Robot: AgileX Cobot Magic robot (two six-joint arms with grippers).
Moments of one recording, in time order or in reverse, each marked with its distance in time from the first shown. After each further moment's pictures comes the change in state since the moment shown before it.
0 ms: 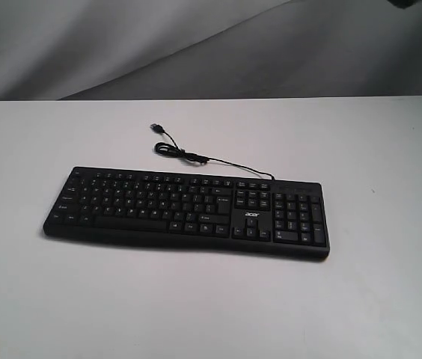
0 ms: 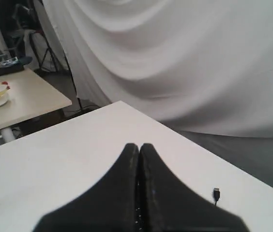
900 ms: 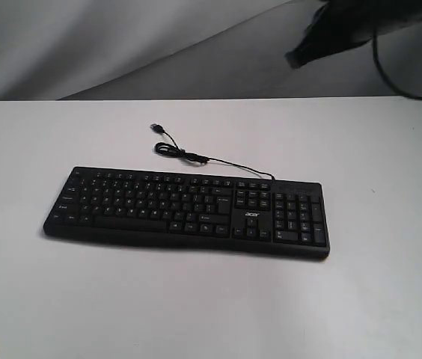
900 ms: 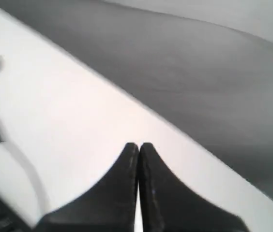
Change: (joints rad) left arm 0.000 0.000 0.000 0.000 0.000 0.000; right arm 0.295 0.378 -0.337 1.683 1.451 -2.171
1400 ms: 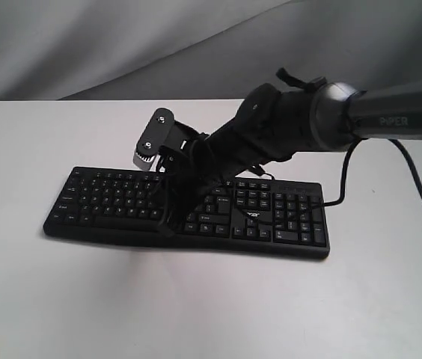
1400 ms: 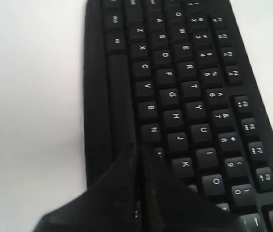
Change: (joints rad) left arm 0.000 0.000 0.000 0.000 0.000 0.000; right arm 0.331 0.365 0.034 0.786 0.083 -0.815
